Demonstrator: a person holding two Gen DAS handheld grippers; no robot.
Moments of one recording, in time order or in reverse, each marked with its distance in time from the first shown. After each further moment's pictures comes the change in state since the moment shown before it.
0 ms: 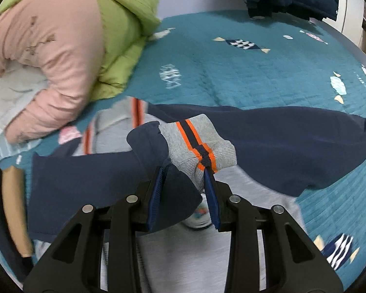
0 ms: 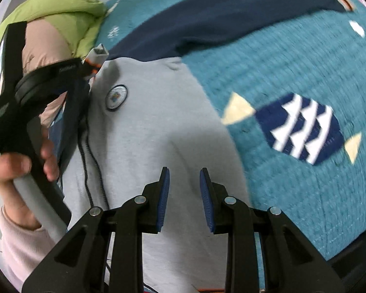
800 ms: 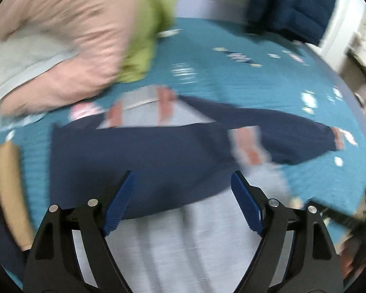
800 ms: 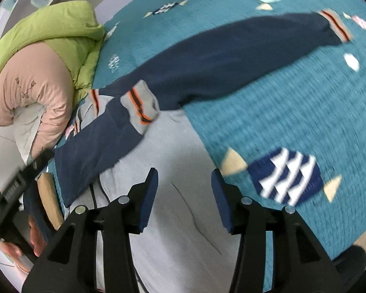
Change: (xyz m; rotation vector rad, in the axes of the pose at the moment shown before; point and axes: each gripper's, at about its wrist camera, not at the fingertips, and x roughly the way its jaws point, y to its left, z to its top) left arm -0.064 0.129 -0.036 -0.117 0.028 -0.193; right arm -0.028 0.028 0.048 -0.038 -0.094 -0.028
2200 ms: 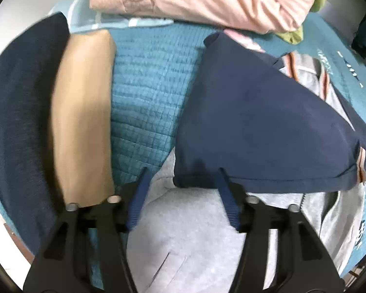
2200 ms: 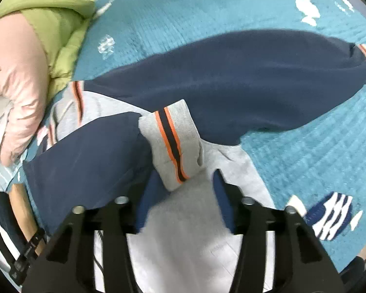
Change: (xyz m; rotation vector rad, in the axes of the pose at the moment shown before) left arm 0.017 0.200 -0.077 -0.344 0.210 0.257; right arm 0.073 0.075 0.034 -0.067 0.028 -0.191
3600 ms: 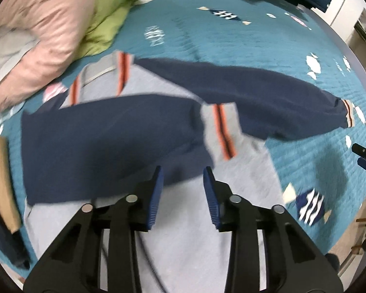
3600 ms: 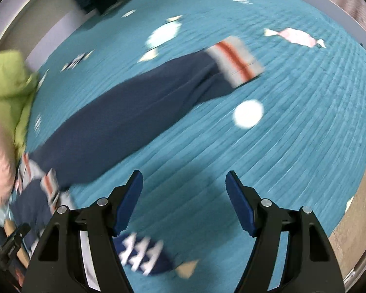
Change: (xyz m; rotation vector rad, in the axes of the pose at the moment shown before) left arm -0.044 -0.312 -0.033 0.434 -0.035 -0.206; right arm -0.072 -0.291 0.032 0.273 -0.137 -0.094
